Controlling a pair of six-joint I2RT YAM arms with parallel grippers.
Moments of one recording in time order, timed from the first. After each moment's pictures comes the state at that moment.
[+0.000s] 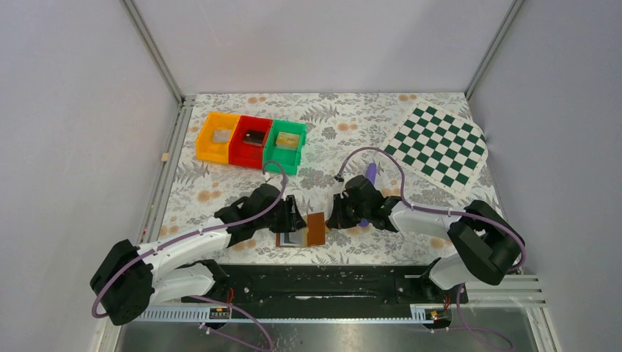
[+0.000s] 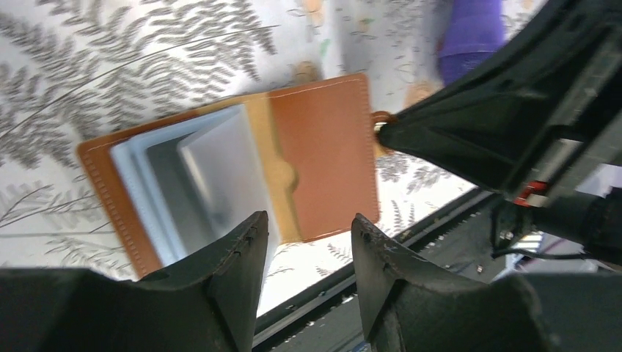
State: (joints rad) left arm -0.79 1.08 0.53 -0.24 0.06 -0.79; right arm 0.78 1.46 0.63 0.01 -0.25 0.59
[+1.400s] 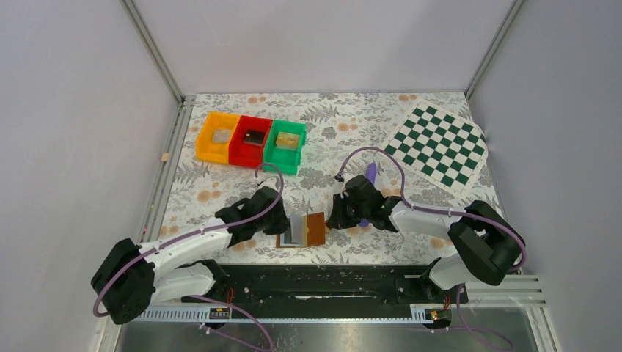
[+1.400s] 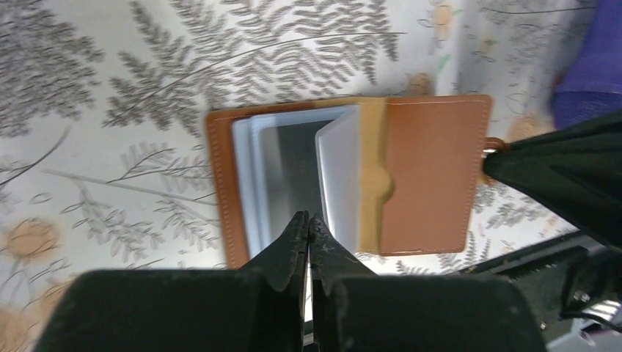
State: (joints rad) left arm -0.79 1.09 0.54 -0.35 -0.09 -0.83; right arm 0.78 1.46 0.63 0.01 -0.25 0.59
